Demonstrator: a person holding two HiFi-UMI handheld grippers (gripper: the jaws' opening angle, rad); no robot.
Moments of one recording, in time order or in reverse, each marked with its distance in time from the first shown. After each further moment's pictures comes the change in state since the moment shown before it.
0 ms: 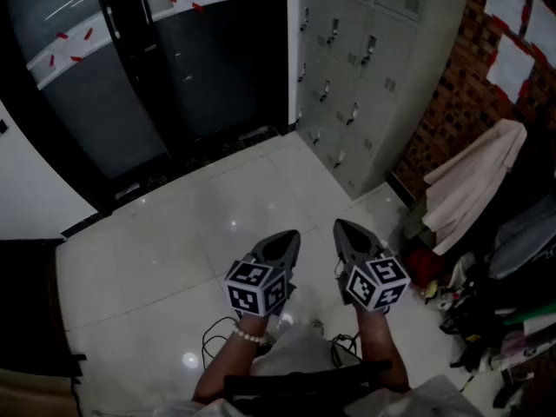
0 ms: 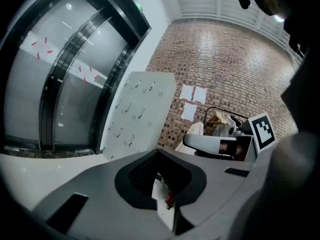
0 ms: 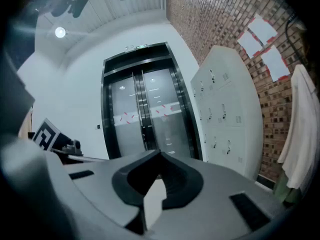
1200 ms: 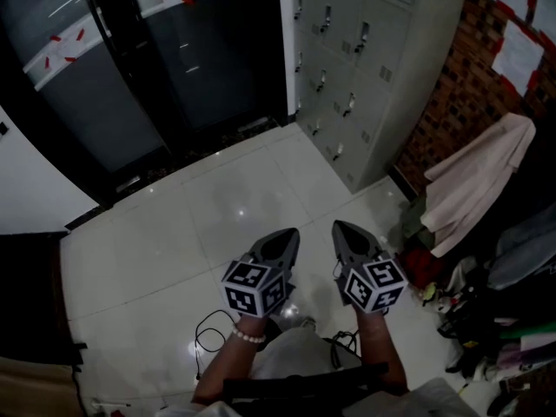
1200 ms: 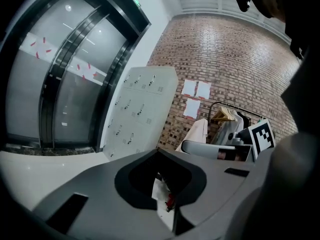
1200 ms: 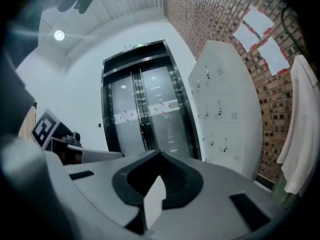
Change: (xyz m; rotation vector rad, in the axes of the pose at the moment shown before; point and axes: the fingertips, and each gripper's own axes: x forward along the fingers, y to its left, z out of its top) left arm 0.079 -0.045 -0.016 -0.003 0.020 0.049; right arm -0.017 -0.093 -0.014 0.014 0.031 0.041
